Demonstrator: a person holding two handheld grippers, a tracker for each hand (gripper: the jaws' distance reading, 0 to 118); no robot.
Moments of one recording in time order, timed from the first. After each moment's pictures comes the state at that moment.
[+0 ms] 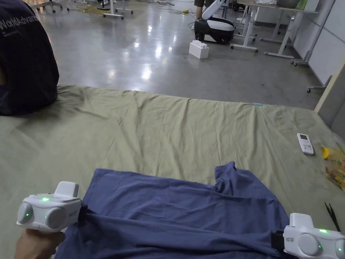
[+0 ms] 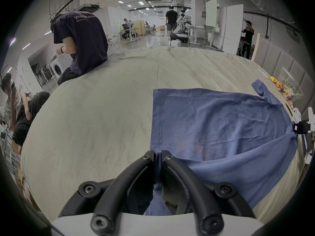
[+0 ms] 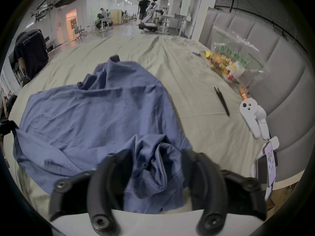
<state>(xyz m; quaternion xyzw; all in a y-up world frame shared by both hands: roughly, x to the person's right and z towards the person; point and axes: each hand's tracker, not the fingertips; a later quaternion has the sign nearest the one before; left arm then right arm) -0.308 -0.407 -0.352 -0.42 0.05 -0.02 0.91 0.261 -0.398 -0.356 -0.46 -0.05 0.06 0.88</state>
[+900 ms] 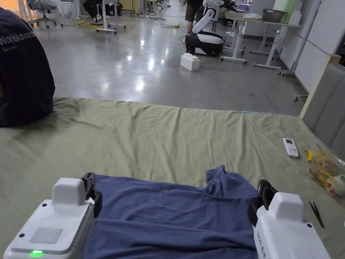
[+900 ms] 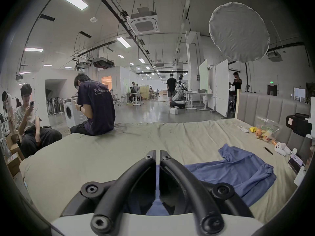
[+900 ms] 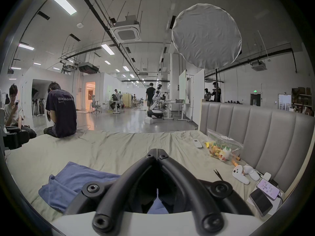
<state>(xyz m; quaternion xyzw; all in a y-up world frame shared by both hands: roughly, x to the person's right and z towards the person) -0.212 -0.274 -0.212 -0.10 0.06 -0.02 0.99 0.146 -0.265 -0.226 -0.04 -0.02 0.04 1.00</state>
